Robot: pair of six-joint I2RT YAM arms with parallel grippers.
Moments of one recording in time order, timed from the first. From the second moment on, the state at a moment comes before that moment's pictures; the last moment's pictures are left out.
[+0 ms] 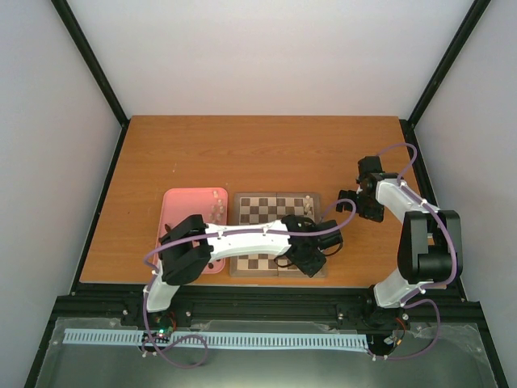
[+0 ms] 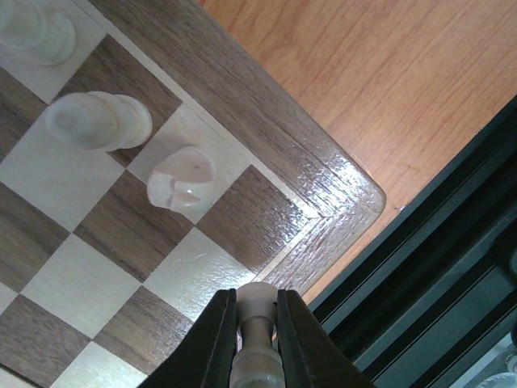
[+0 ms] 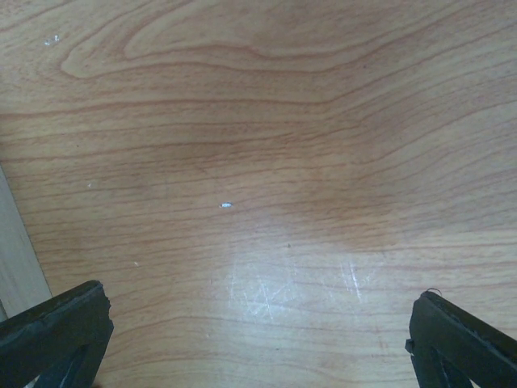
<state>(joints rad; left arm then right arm) -1.27 2.04 1.63 -0.89 0.00 -0.49 0.04 1.59 0.98 -0.74 -0.04 0.28</state>
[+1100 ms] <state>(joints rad) -1.28 2.14 1.71 -0.88 -0.01 -0.45 0.05 1.59 0.98 -0.74 -0.02 0.28</state>
